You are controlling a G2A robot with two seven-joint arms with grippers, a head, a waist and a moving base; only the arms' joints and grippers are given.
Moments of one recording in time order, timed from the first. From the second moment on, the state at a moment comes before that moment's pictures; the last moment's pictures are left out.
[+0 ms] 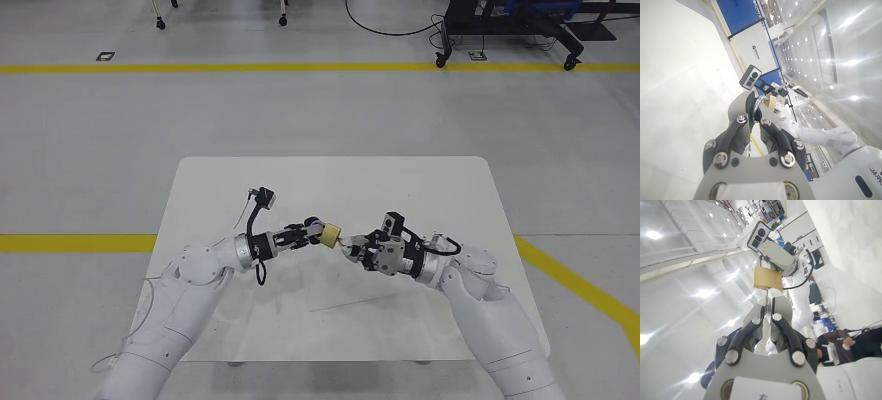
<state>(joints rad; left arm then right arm) 0.82 -1.32 -1.06 -1.04 -0.27 -0.57 -0.91 -1.04 -1.17 1.24 -1.39 0.85 0.54 0.97</state>
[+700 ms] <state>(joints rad) 0.83 -1.31 -1.05 -1.08 -0.13 -0.69 -0.88 -0.98 -1.16 1.20 -1.29 0.93 0.69 1.02</state>
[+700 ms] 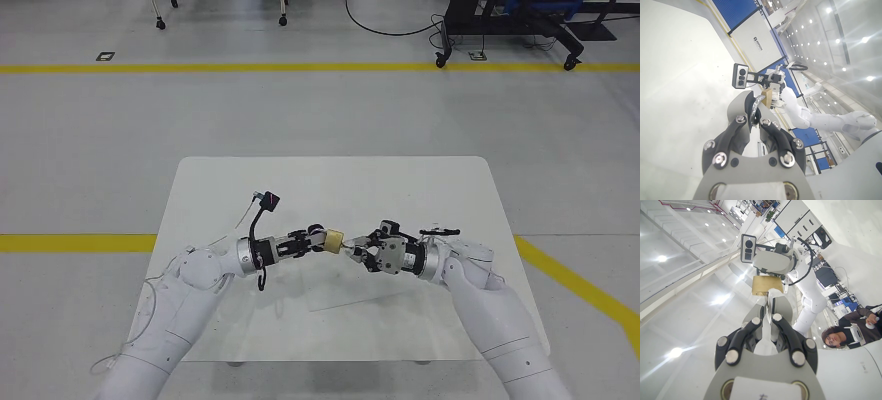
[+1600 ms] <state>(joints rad) 0.83 -1.29 -1.03 -1.10 0.01 -0.63 -0.87 -1.07 -1.09 1.42 -1.43 0.81 0.43 0.92</state>
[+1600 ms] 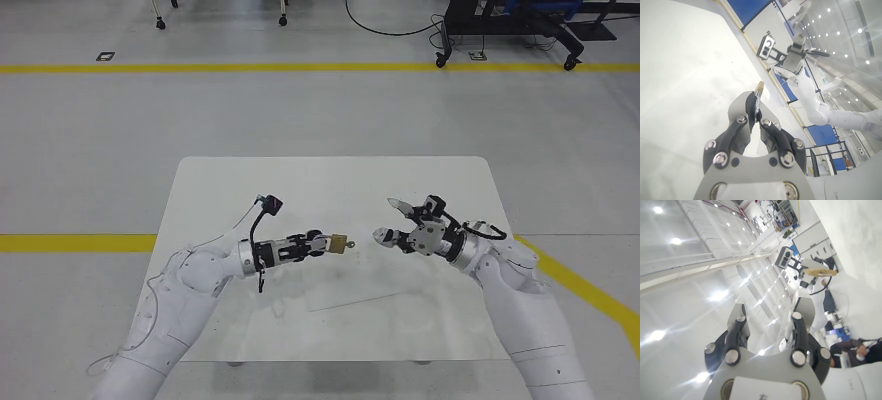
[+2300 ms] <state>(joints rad) 0.73 -1.34 -0.83 -0.99 0.42 -0.45 -0.76 -1.08 -1.08 1.43 -1.45 0.79 0.42 0.90</state>
